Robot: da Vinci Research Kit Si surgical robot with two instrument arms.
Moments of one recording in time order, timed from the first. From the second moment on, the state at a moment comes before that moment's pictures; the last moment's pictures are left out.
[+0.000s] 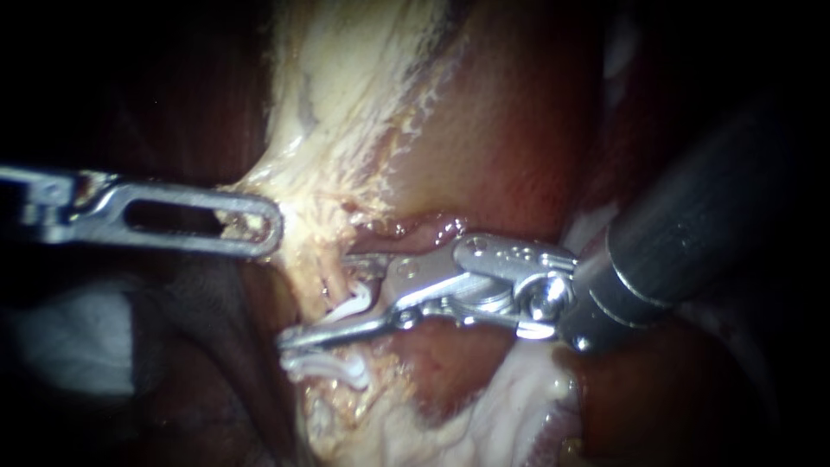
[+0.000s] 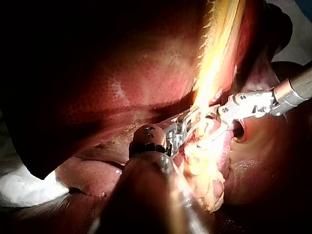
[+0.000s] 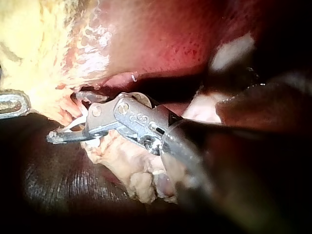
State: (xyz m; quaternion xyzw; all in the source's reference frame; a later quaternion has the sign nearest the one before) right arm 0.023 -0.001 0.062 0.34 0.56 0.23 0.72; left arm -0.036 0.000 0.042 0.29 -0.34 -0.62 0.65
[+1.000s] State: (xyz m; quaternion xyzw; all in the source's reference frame) right arm 0.019 -0.001 0.062 0.34 0.56 0.23 0.72; left arm -0.035 0.000 0.042 0.29 -0.34 -0.62 0.65
